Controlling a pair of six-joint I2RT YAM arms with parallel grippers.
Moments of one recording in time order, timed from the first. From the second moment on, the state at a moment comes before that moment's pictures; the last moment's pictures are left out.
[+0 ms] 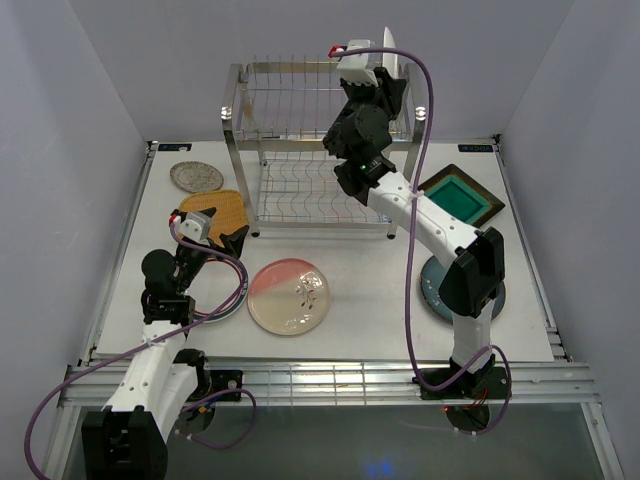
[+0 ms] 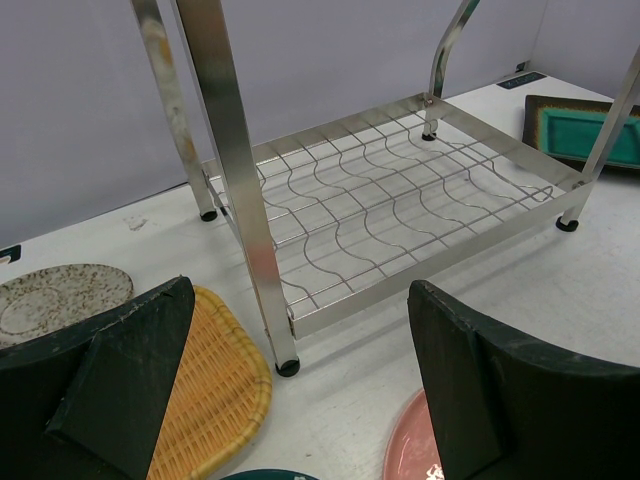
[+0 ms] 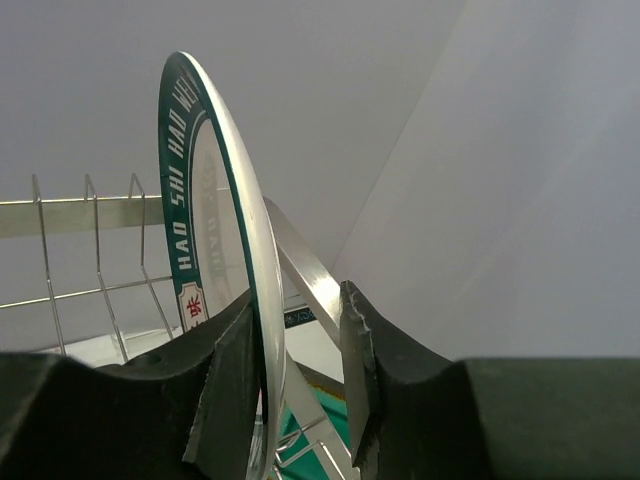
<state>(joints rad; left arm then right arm) -0.01 0.77 0.33 0.59 0.51 0.02 0.78 1.94 1.95 0.71 1.22 -1.01</state>
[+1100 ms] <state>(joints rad) -0.01 0.76 0.33 0.59 0.51 0.02 0.77 1.86 1.89 0.54 1.20 -0.82</state>
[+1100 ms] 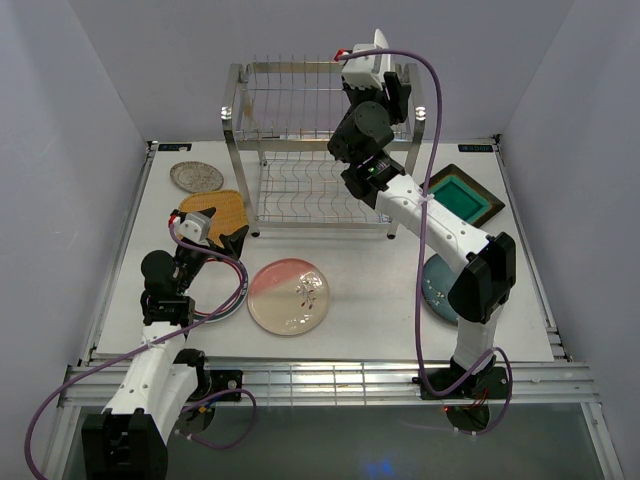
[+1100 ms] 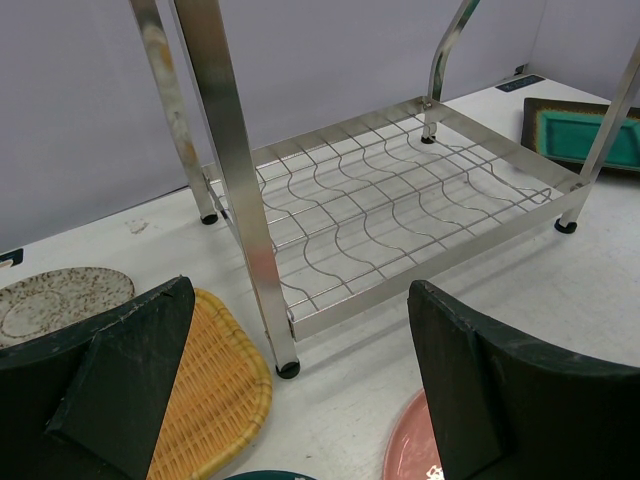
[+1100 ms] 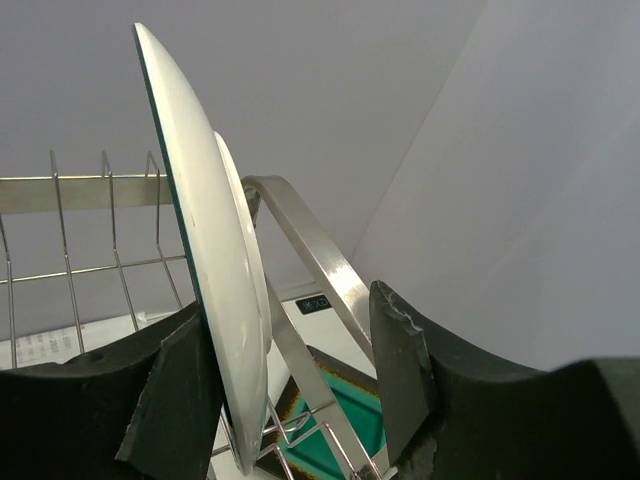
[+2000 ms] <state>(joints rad) -0.01 0.75 0.33 0.58 0.51 0.02 0.77 1.86 1.95 0.24 1.14 -0.62</state>
